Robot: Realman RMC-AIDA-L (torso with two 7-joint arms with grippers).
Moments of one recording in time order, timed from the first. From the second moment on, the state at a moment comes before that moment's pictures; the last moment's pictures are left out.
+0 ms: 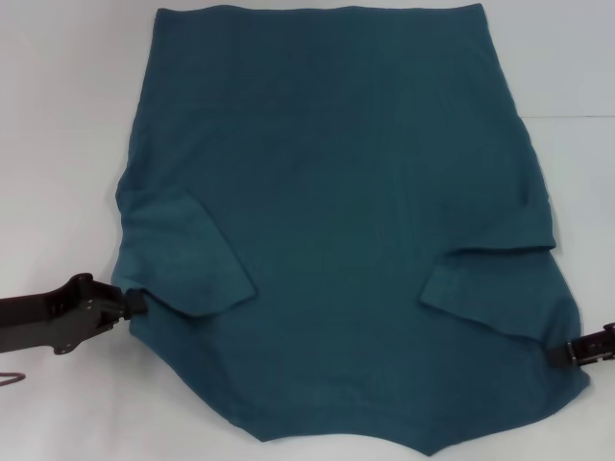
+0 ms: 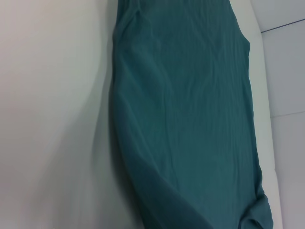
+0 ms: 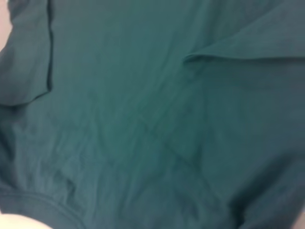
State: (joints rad) left arm -0.49 -2.08 0.34 0.75 2.36 1.56 -2.51; right arm 0.60 1.91 -0.65 -0.67 -2.53 -1.58 2.27
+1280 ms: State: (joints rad) left arm -0.49 -2.08 0.34 0.73 2.35 1.55 -2.51; right arm 0.62 1.94 -0.66 -0.66 -2.57 -1.55 2.29
